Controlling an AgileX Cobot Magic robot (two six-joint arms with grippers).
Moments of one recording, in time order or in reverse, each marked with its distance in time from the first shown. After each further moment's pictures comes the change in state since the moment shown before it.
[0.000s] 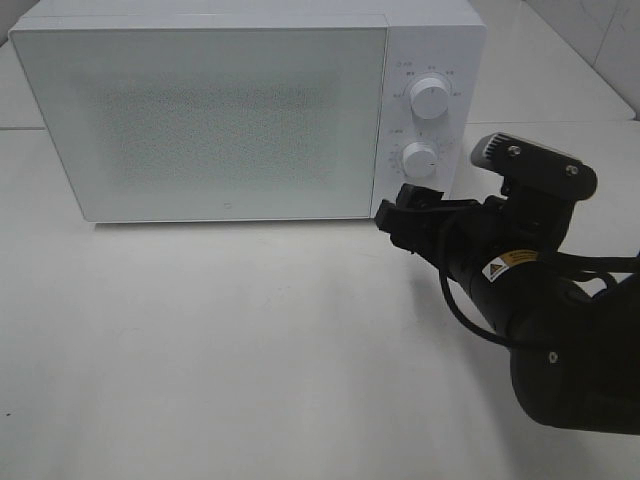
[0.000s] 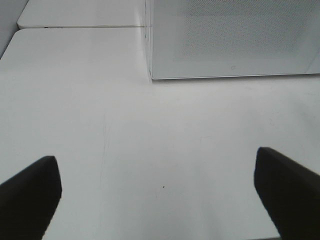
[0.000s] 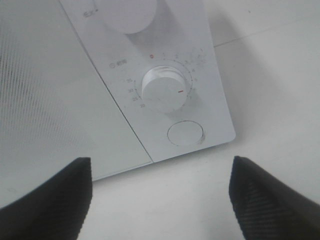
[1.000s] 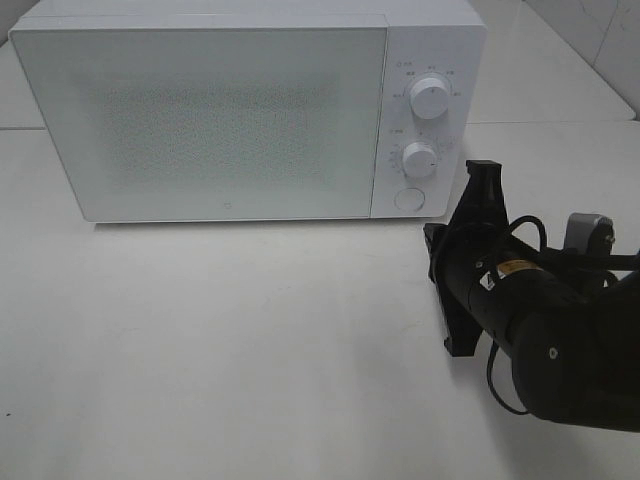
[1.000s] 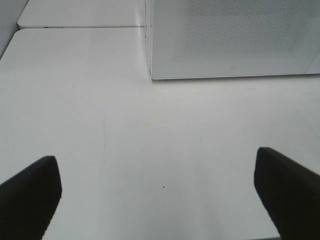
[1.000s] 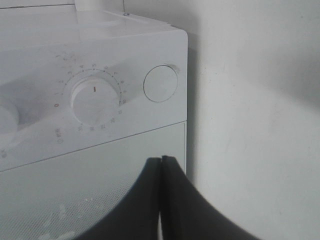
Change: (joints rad) left arm 0.000 0.000 0.000 0.000 0.000 0.000; right arm -0.011 0.002 0.000 0.013 0.117 1.211
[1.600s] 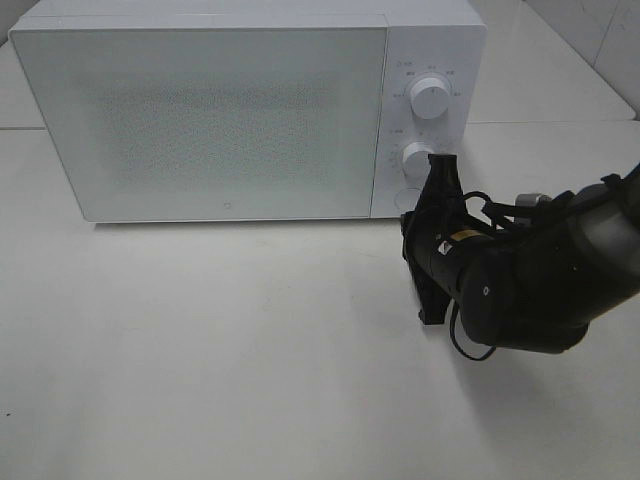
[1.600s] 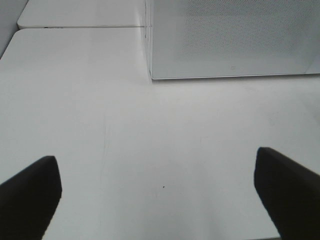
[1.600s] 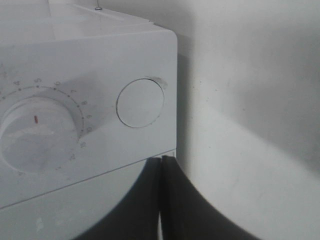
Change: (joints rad) left arm 0.000 0.000 0.000 0.000 0.000 0.000; right arm -0.160 0.201 -0.215 -0.166 0.105 0.006
